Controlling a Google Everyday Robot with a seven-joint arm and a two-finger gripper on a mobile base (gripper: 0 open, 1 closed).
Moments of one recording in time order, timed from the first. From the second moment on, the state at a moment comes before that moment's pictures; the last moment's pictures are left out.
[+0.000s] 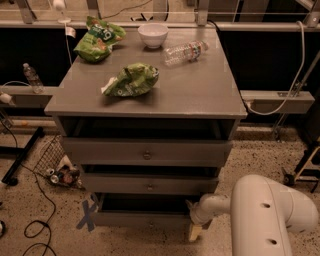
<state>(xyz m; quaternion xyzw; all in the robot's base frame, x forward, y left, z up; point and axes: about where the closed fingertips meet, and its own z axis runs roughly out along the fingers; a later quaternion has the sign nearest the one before) 0.561 -0.147 0.150 -0.71 0.68 0.07 0.17</state>
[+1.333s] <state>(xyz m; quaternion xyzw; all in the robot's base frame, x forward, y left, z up) 0.504 -0.175 0.148 -0.67 0.73 0.07 0.14</state>
